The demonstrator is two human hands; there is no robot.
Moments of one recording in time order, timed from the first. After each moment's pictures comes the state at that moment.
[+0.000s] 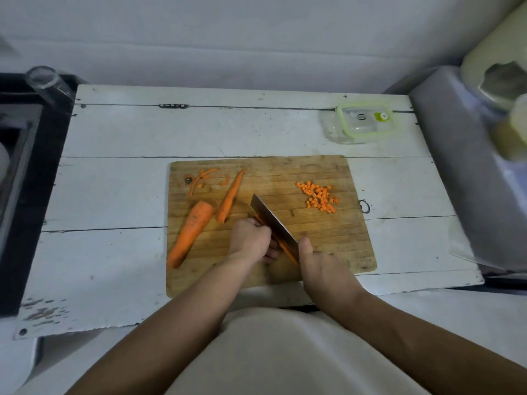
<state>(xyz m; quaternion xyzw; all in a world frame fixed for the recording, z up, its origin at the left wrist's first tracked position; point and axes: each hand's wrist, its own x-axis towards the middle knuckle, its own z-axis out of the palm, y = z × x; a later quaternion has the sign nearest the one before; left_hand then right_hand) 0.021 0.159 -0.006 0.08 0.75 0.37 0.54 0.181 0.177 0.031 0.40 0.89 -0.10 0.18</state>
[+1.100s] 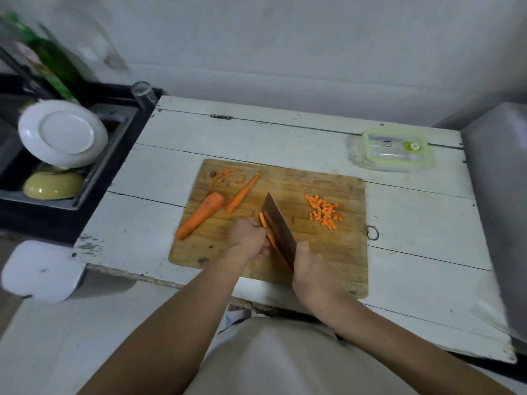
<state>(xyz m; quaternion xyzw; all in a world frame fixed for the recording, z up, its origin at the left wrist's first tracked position) 0.060 0.162 0.003 0.04 0.84 0.36 0.40 0.211 0.212 0.030 0.39 0.87 -0.25 0.15</state>
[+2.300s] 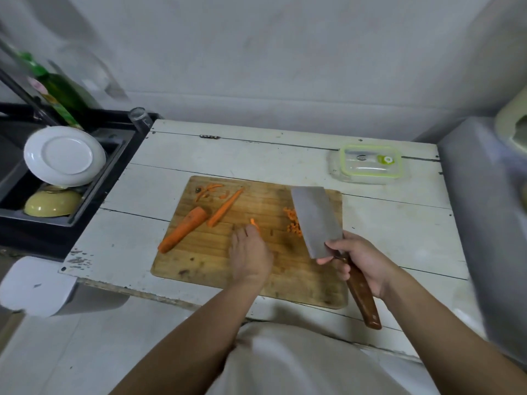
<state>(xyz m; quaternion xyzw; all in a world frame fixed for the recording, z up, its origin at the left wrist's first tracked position) 0.121 0.195 -0.013 0.23 0.95 0.15 0.14 0.285 0.344 0.051 0.39 0.44 -0.81 0.01</state>
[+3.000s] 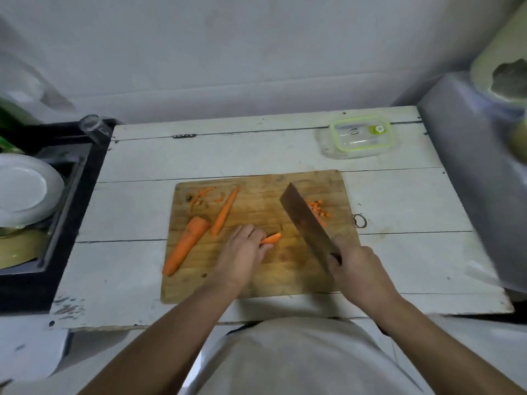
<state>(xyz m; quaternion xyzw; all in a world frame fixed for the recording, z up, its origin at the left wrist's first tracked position) 0.036 0.150 -0.036 0.56 0.80 0.18 0.11 0.258 0.249 0.056 0.49 0.82 -0.29 0.02</state>
